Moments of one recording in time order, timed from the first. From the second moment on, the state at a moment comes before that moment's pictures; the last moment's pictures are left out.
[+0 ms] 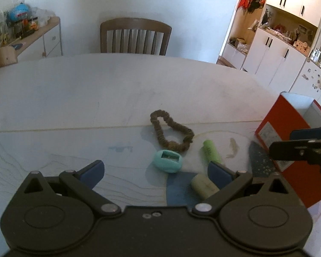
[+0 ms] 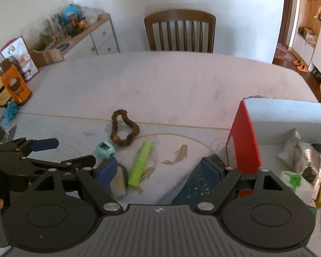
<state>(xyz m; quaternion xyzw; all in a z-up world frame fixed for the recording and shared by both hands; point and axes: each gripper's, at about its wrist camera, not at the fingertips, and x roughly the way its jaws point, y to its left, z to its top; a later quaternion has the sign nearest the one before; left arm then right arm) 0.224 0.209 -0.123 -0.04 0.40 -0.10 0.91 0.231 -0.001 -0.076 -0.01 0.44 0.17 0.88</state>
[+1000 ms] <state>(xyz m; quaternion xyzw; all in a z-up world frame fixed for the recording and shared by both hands) 0.248 0.192 -0.155 0.01 0.40 -0.11 0.91 0.295 0.044 -0.139 0.00 0.52 0.15 0.84</state>
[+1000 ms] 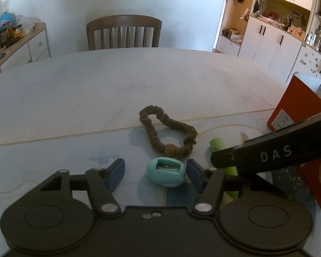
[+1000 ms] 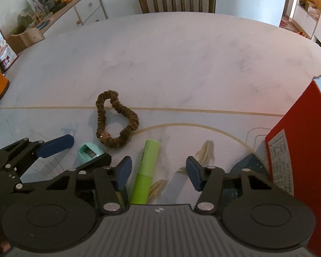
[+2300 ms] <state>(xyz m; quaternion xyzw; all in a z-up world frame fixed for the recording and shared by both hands) 0.216 0.185 -0.107 -0.01 0.38 -0.12 0.92 0.246 0.030 -0.094 0.02 0.48 0.17 0.86</state>
